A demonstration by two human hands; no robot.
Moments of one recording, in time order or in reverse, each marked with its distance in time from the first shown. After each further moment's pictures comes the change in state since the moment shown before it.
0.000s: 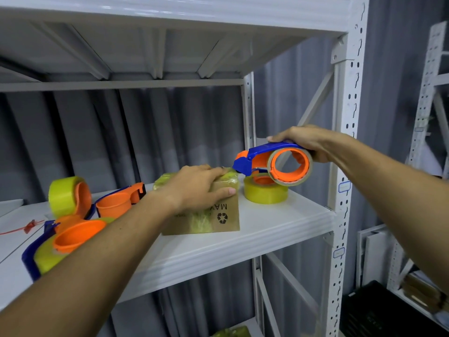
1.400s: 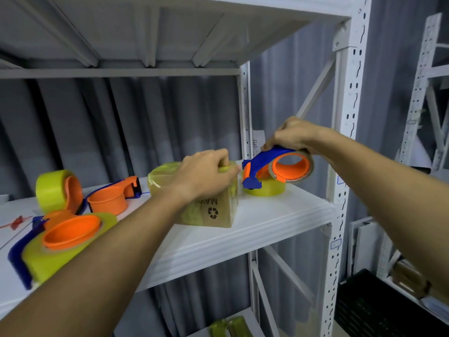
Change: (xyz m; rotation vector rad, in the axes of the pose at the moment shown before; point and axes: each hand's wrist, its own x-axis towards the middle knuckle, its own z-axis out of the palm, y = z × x) left_hand 0.017 0.018 0.010 -0.225 0.274 -0.100; right_hand -0.008 -0.011 0.023 -0.485 0.166 -0.090
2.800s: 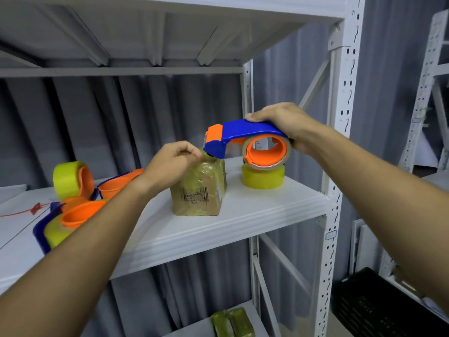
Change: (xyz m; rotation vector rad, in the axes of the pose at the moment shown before) left_hand -0.035 -0.034 -0.038 -0.646 0.015 -0.258; right_hand -0.044 -0.025 -0.001 0.665 -0.046 -0.208
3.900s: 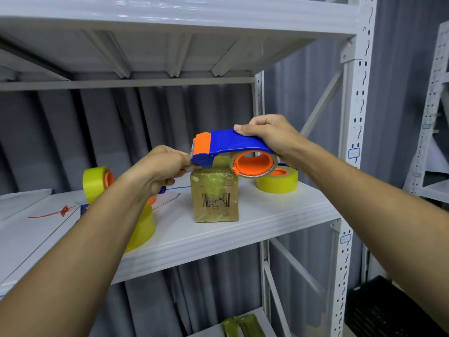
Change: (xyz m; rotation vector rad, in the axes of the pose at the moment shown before) left_hand -0.013 0.011 -0.058 -0.050 0.002 -0.384; right_hand -0.014 -0.021 0.056 0.005 -0.018 -0.211
